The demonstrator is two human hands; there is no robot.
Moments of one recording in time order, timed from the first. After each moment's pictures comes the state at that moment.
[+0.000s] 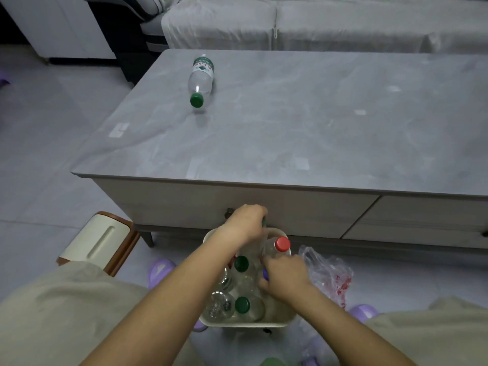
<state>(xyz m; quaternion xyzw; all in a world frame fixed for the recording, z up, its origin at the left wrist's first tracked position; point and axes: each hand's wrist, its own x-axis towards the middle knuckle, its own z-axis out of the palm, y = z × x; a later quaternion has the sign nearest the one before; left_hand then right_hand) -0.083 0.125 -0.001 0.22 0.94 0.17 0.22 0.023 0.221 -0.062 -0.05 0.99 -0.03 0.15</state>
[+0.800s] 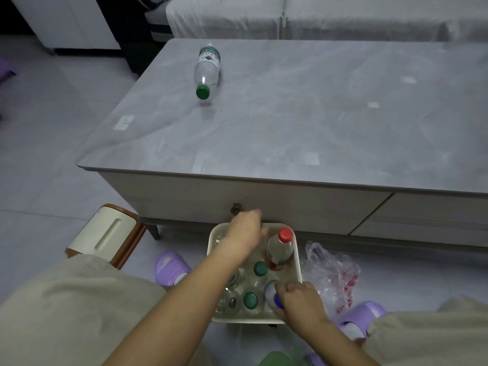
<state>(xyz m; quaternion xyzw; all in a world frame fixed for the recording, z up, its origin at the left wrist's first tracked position) -0.068 0.108 -0.038 0.14 0.95 0.17 0.20 0.075 0.234 -0.125 -0.06 0.98 0.00 0.20</state>
